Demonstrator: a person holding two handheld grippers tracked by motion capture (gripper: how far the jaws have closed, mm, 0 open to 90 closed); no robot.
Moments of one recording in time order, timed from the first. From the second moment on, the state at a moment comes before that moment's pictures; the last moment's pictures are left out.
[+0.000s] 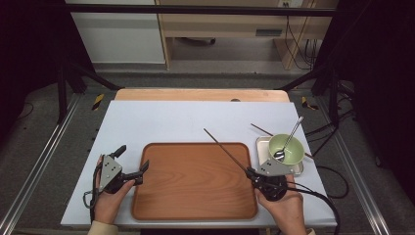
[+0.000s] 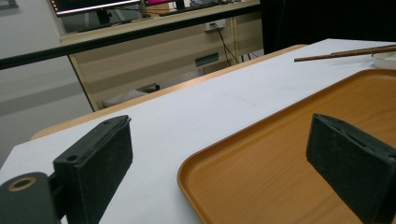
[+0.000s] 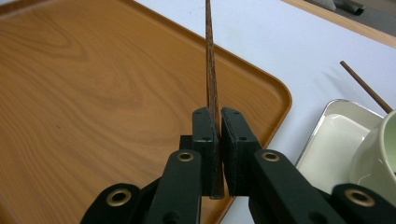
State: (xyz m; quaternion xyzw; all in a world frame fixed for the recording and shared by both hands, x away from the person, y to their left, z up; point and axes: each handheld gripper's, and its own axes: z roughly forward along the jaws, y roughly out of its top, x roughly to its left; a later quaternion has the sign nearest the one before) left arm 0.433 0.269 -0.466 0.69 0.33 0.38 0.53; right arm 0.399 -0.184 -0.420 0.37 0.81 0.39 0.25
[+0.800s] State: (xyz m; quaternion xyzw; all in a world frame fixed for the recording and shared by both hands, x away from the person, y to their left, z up) left arm 0.432 0.268 -0.466 0.69 0.33 0.38 0.53; right arm 0.377 -0.177 -0.443 0.38 0.81 0.37 0.24
